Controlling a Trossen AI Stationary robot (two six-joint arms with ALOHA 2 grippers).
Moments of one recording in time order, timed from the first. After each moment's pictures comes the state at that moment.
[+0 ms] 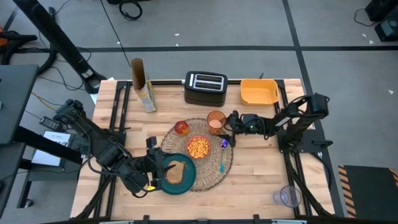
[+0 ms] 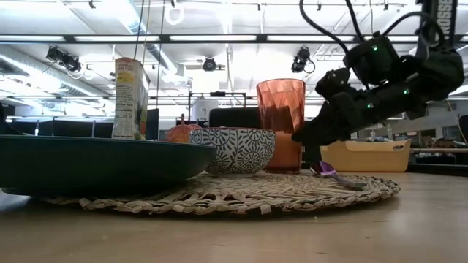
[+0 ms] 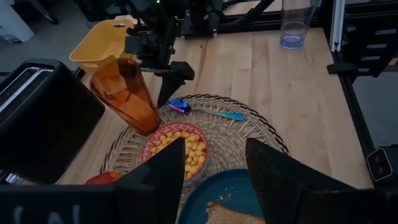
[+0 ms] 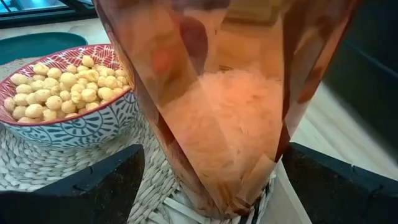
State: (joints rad) left arm -0.72 1.40 1.35 -0.74 -0.81 -0.48; right arm -0.14 1.63 0.27 1.02 0.02 0.06
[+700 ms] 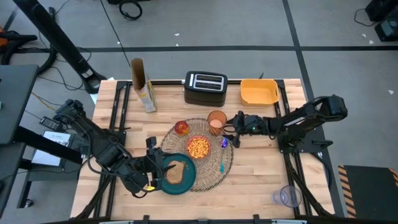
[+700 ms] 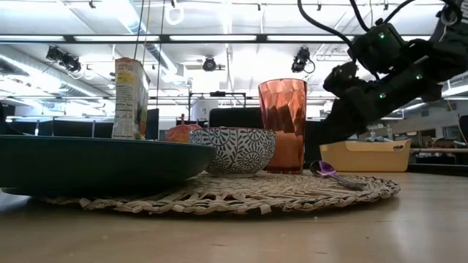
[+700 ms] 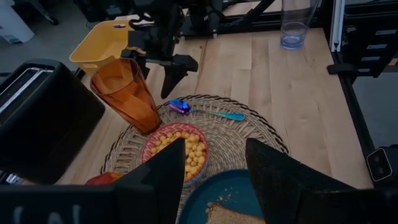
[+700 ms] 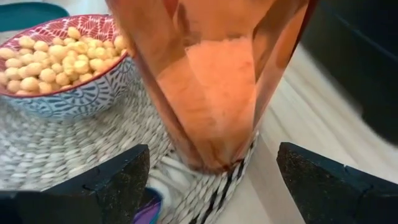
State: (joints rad) left arm -0.72 1.40 1.35 -0.74 -0.81 -0.48; right arm -0.09 1.40 0.27 0.64 0.14 0.12
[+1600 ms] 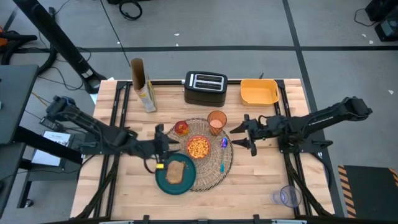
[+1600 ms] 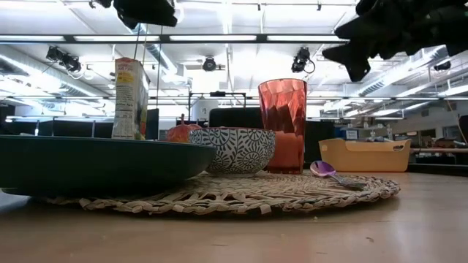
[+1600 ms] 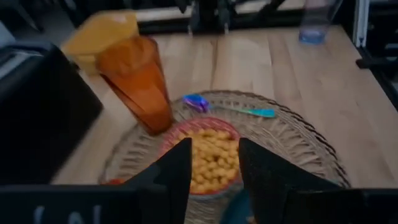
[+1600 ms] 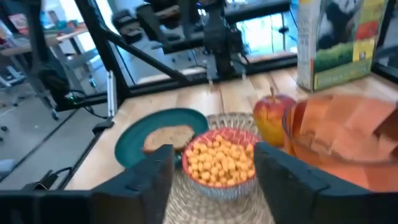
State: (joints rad) left arm -0.46 1.19 0.85 -0.20 -0.57 -0.21; right arm 0.14 0.88 0.31 0.40 0.07 0.22
